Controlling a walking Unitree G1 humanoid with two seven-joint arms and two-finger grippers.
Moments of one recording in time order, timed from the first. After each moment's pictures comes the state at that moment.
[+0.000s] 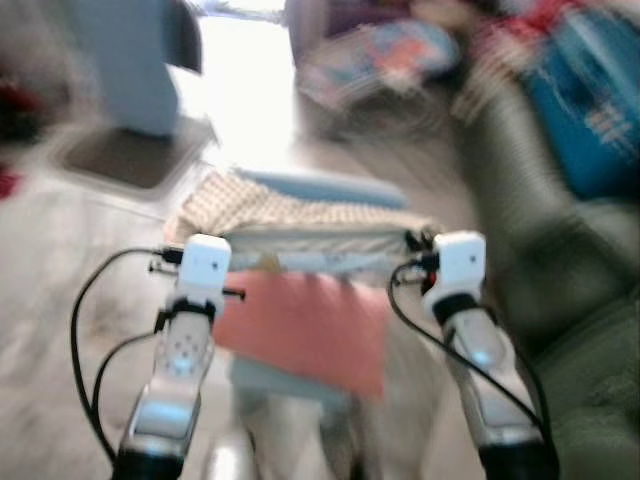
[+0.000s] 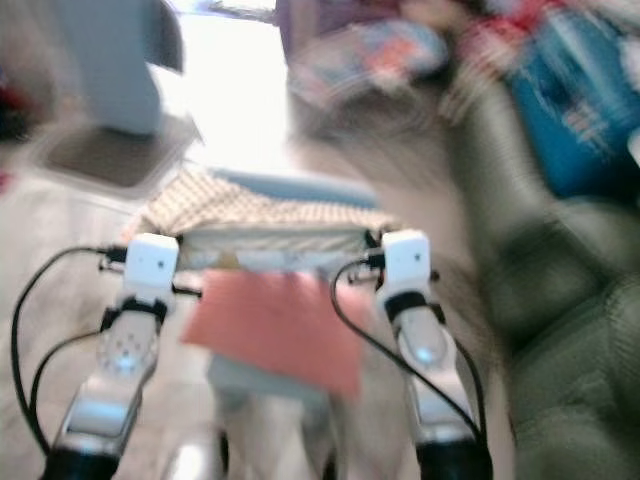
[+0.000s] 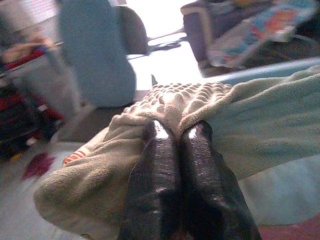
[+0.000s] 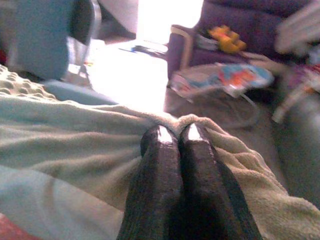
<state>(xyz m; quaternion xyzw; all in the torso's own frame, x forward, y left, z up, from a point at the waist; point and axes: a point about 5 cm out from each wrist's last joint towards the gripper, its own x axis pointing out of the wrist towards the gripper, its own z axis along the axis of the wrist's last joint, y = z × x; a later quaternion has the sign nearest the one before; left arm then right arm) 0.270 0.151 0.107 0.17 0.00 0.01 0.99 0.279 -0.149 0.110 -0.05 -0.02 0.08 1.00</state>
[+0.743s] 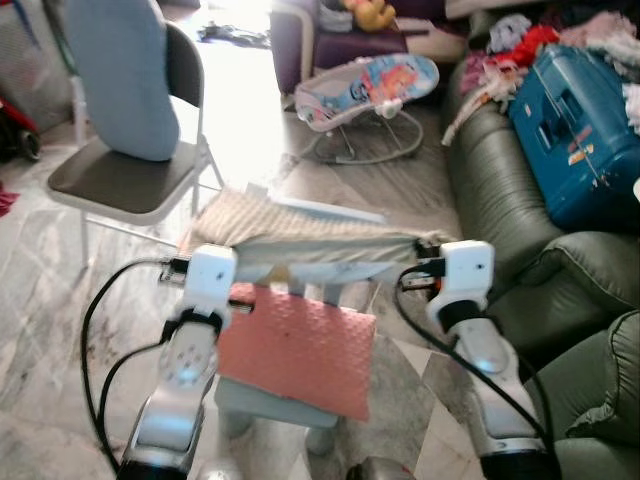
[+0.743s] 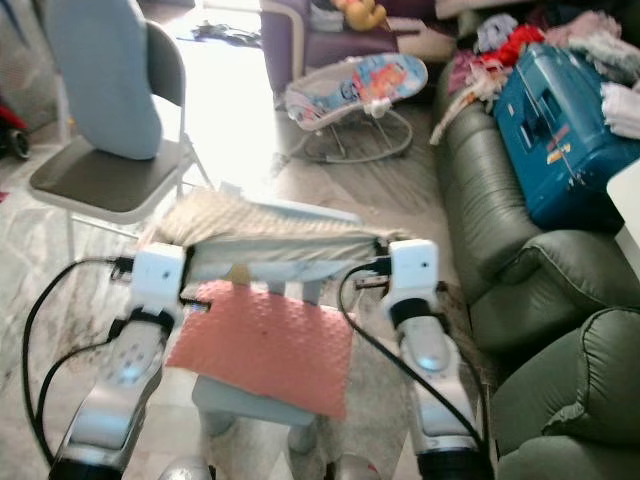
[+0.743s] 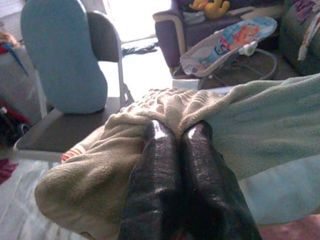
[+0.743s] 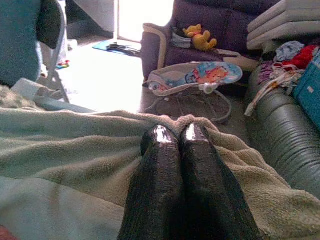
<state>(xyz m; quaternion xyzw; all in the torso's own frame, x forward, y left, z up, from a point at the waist) 0.259 0.146 0.094 0.13 0.03 -0.02 0.99 0.271 -0.151 0.101 -0.04 0.00 0.05 1.00</state>
